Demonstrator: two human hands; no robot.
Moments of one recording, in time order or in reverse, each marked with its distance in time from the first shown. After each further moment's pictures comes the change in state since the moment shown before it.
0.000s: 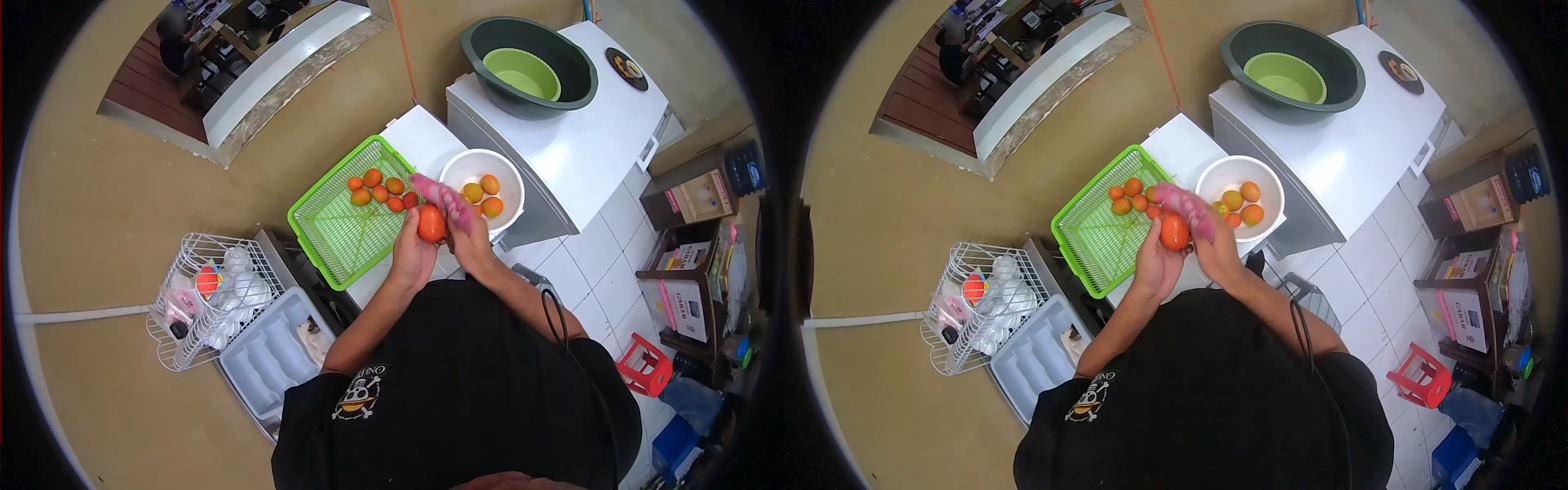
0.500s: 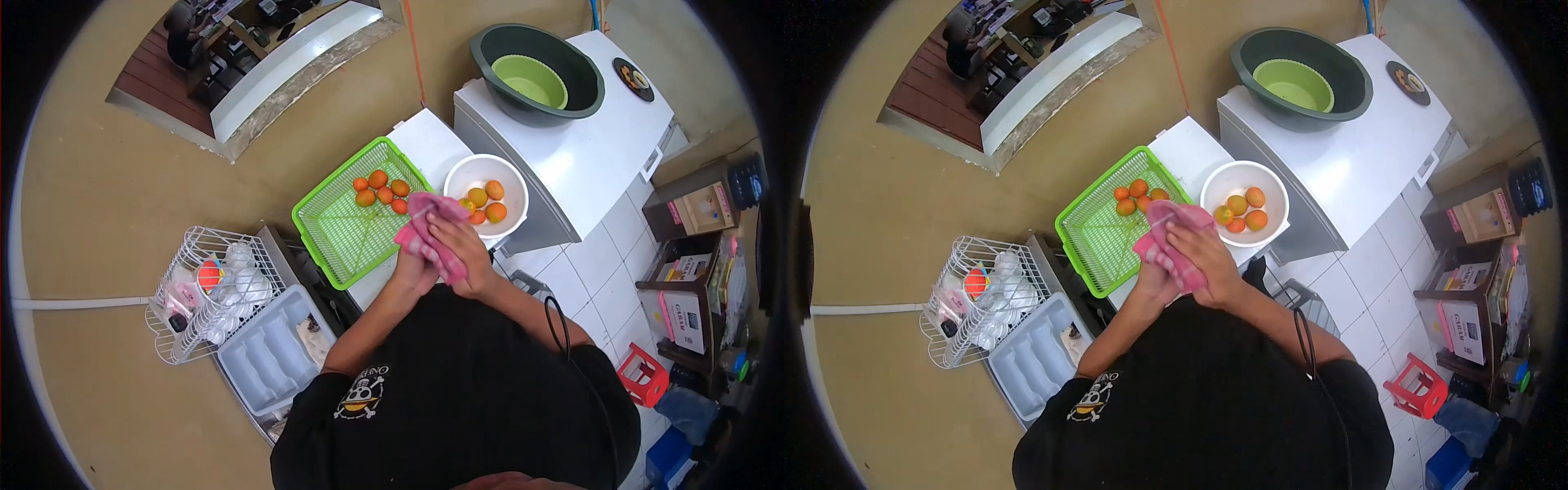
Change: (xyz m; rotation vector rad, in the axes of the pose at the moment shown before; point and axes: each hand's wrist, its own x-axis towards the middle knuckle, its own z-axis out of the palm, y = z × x) left_hand -0.014 0.006 0.015 -0.003 0.055 -0.072; right_hand -0.018 -0.015 -0.006 -0.357 -0.156 -0.408
